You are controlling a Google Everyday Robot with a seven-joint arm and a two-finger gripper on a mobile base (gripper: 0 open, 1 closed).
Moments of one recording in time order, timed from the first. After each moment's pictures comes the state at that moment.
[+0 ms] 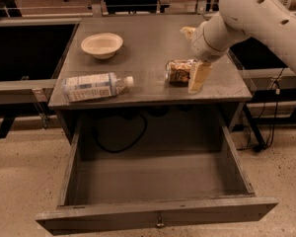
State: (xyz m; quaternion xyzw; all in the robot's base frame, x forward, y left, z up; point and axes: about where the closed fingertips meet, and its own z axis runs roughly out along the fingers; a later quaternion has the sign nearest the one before) arm 0.695 -0.129 0.882 -0.73 0.60 -0.12 0.31
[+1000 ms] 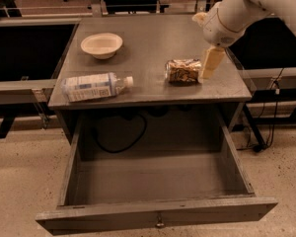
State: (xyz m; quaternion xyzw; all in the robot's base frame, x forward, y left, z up) arm 0.688 -0.153 0.923 -0.71 0.63 -0.10 0.29
